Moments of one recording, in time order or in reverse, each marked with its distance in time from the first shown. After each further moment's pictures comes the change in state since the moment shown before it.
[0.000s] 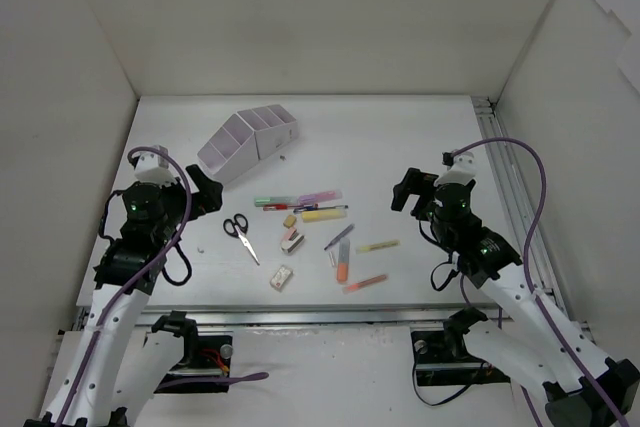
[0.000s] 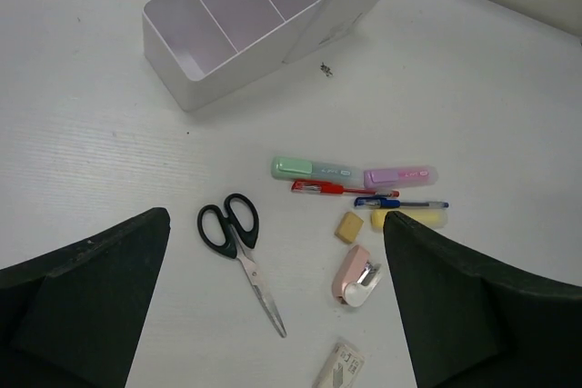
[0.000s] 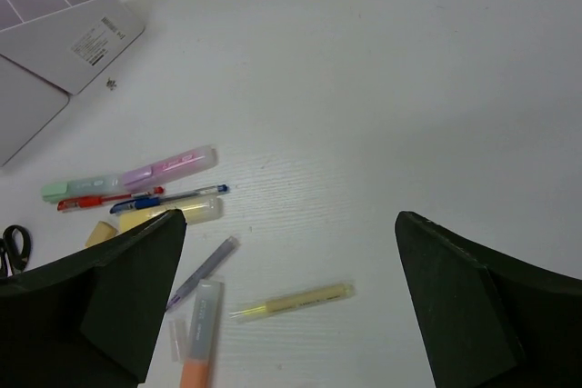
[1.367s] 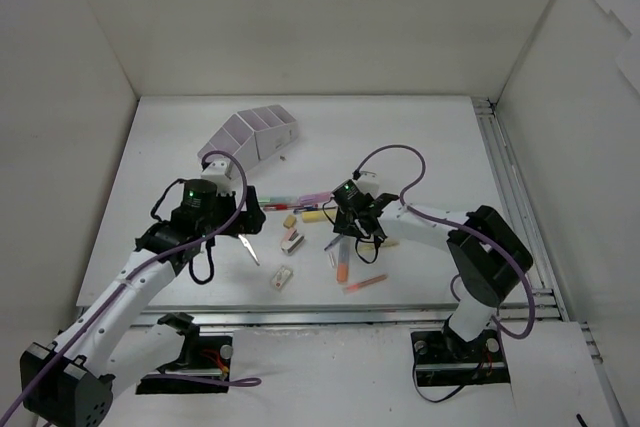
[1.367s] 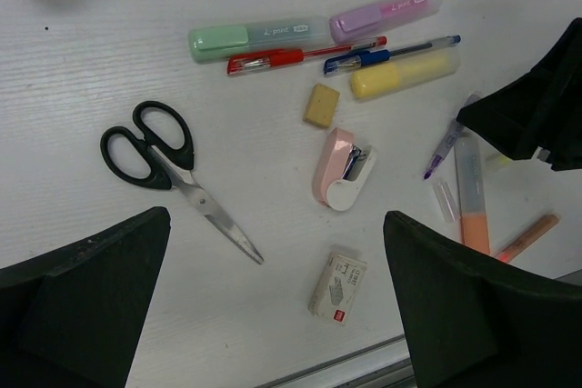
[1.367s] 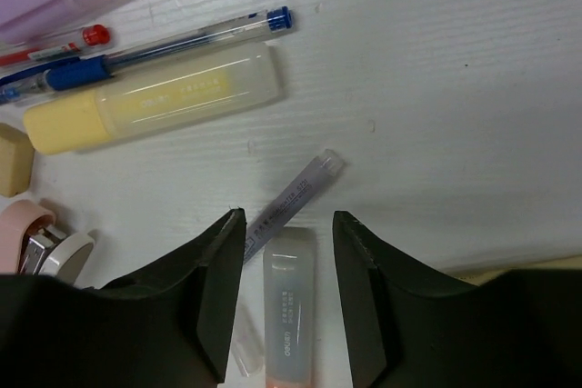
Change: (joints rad) left arm -0.244 0.228 -0.055 -0.012 0.059 0.054; right arm 0.249 0.859 0.231 -0.026 -0.096 0.376
